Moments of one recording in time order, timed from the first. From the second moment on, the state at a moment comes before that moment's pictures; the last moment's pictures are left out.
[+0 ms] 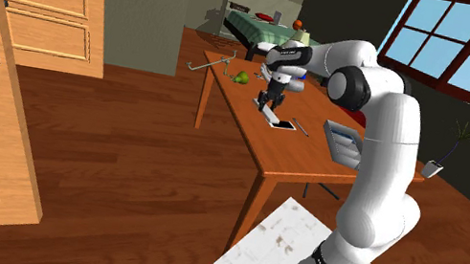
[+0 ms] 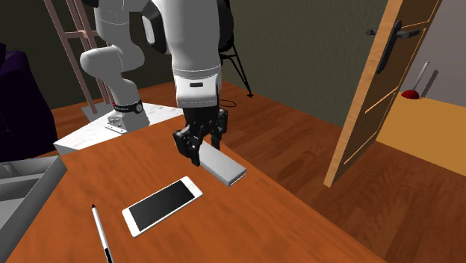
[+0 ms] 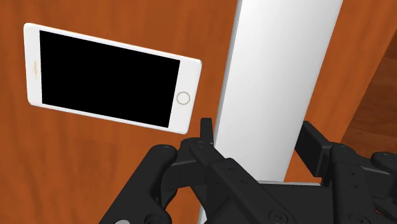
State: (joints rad) arm -0.34 0.50 -0.26 -1.49 0.15 1.95 -0.27
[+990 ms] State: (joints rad) arm -0.38 0.44 -0.29 -1.42 0.14 1.83 -0.32
